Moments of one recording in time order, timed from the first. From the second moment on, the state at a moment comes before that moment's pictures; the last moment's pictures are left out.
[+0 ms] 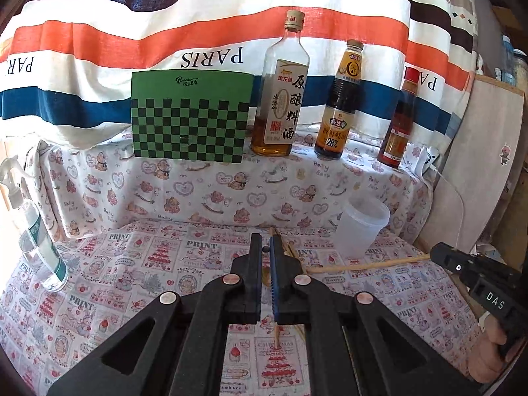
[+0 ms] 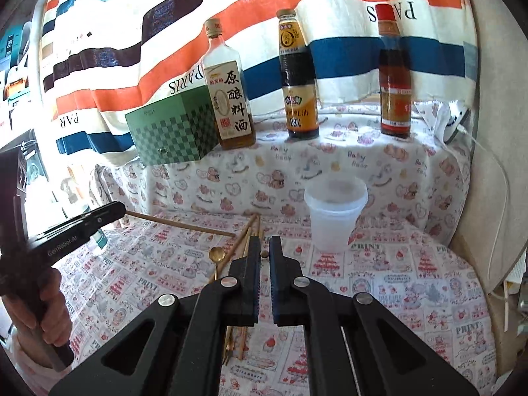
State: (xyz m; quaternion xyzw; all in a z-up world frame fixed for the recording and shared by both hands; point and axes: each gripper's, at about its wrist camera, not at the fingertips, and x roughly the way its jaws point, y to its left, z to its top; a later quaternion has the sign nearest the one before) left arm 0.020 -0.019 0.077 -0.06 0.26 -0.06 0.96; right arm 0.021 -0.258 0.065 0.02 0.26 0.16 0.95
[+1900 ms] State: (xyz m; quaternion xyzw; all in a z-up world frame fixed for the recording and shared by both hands) left arm 0.098 -0.129 0.143 -0.07 0.16 -0.13 0.97; right arm 0.106 -0.333 0.128 0.09 0.16 0.09 0.98
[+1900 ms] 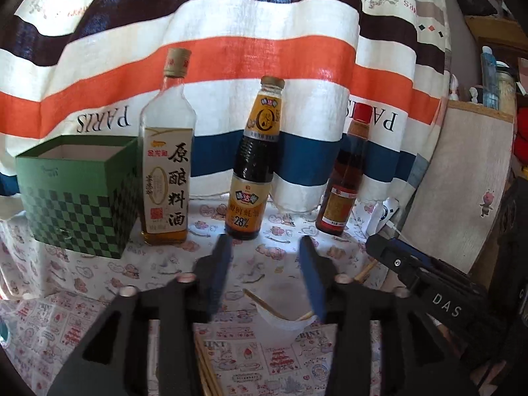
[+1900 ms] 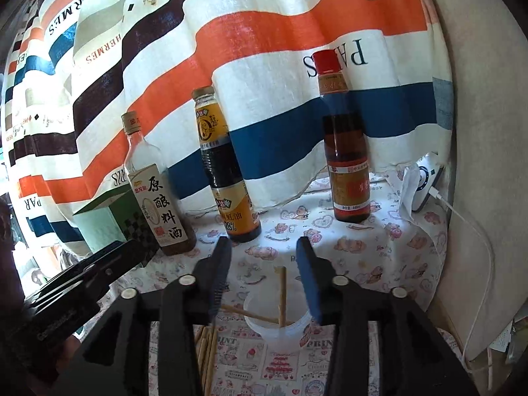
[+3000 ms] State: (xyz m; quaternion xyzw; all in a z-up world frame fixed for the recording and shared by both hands) left arm 0.021 0.003 0.049 -0.09 0.18 0.04 0.98; right arm 0.055 -0.258 0.006 0.07 0.29 0.13 0.95
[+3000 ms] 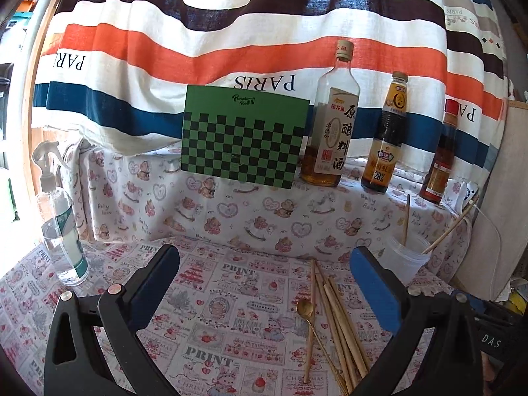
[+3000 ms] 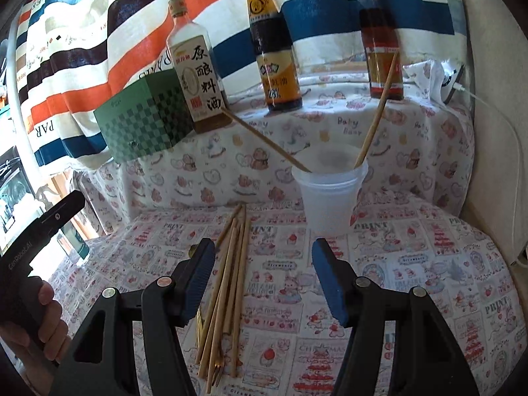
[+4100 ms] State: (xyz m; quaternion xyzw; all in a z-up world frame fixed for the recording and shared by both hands) left arm 0.063 -0.007 0.003 -0.02 0.26 0.11 0.96; right arm 0.072 -0.192 -0.073 -0.06 0.42 0.19 0.89
